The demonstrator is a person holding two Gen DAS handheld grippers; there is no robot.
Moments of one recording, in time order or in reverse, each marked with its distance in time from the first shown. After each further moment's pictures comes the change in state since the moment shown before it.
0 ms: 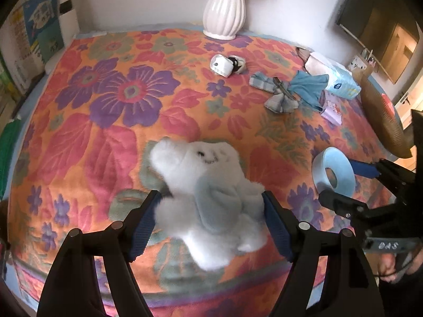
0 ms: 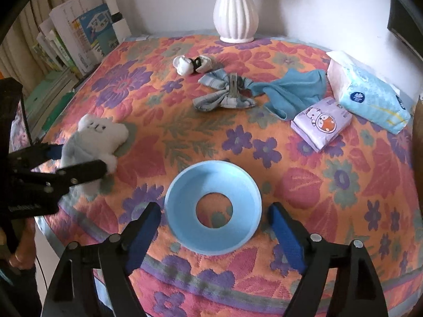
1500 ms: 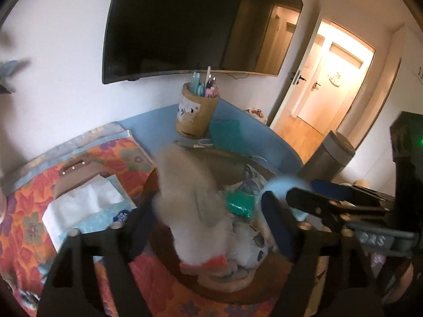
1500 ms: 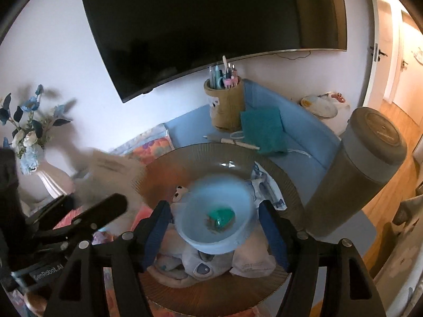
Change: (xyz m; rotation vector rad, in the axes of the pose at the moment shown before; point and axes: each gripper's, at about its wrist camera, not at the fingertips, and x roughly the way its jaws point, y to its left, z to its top) left arm 0.009 -0.363 0.166 0.432 -0.207 -0.511; right arm -0.213 -0.300 -0.014 0.636 -0.302 -0.365
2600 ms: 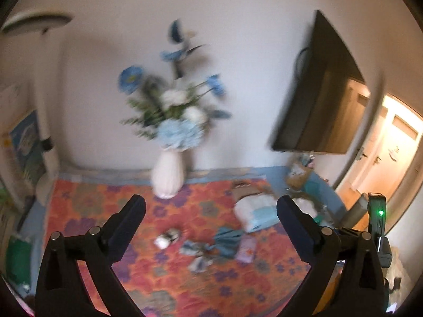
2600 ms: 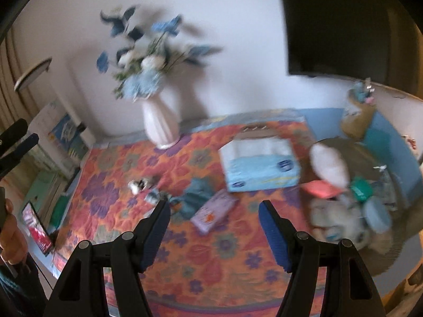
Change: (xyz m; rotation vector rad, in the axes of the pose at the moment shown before) left arm -0.320 0.163 -0.095 -0.292 -0.306 0.395; right arm -0.022 0.210 -0.076 -0.345 0.069 0.315
